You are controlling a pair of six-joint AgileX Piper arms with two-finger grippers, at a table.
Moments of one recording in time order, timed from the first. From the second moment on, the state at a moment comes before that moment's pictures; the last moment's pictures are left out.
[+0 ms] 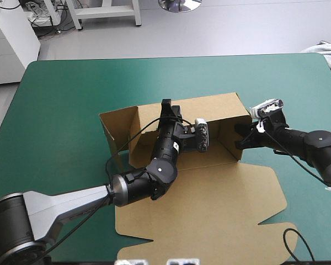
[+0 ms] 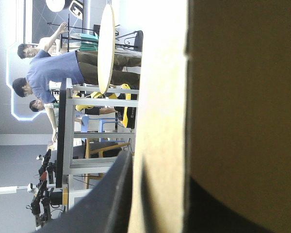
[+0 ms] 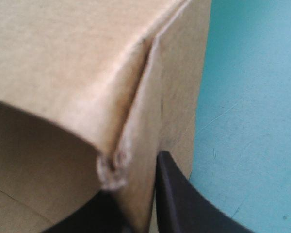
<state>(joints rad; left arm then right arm) -1.06 1.68 -1.17 1.61 0.79 -0.51 0.01 1.39 -0.82 1.24 0.63 -1.45</state>
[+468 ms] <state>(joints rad) -1.07 1.68 -1.17 1.65 0.79 -0.53 0.01 1.39 -0.83 1.21 0.62 -1.41</state>
